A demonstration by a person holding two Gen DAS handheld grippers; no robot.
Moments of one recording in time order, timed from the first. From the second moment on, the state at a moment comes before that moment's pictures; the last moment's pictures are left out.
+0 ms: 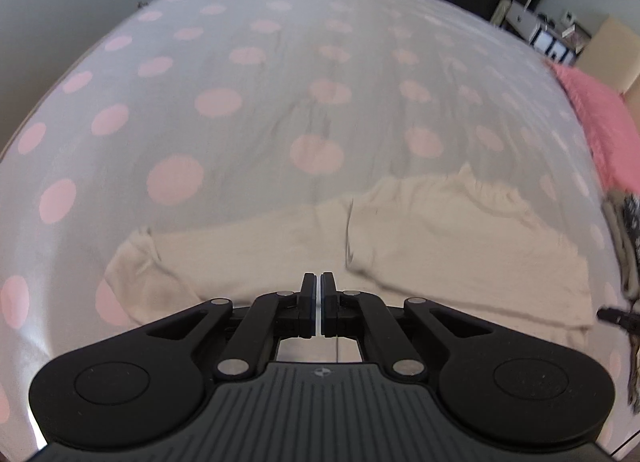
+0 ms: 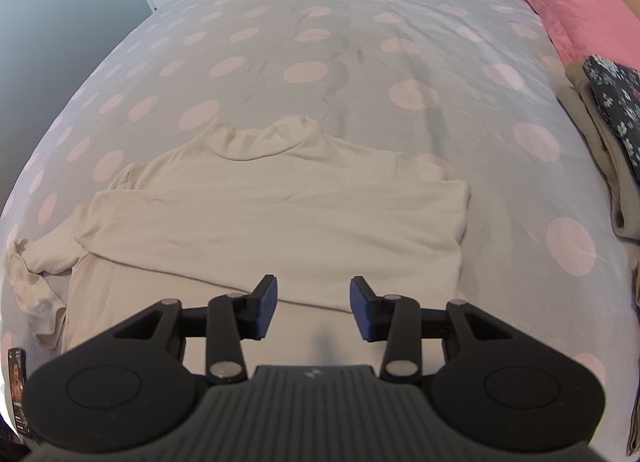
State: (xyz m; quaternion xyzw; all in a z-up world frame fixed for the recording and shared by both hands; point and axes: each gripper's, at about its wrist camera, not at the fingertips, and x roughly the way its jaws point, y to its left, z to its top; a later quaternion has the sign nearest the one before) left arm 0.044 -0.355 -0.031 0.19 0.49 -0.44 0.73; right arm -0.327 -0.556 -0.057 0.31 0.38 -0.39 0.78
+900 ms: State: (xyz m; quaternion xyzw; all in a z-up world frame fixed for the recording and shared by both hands) left arm 0.055 -0.335 -0.085 0.20 0.50 -0.42 0.73; right arm -0.315 -0.559 -0.078 0.30 0.42 -0.39 0.77
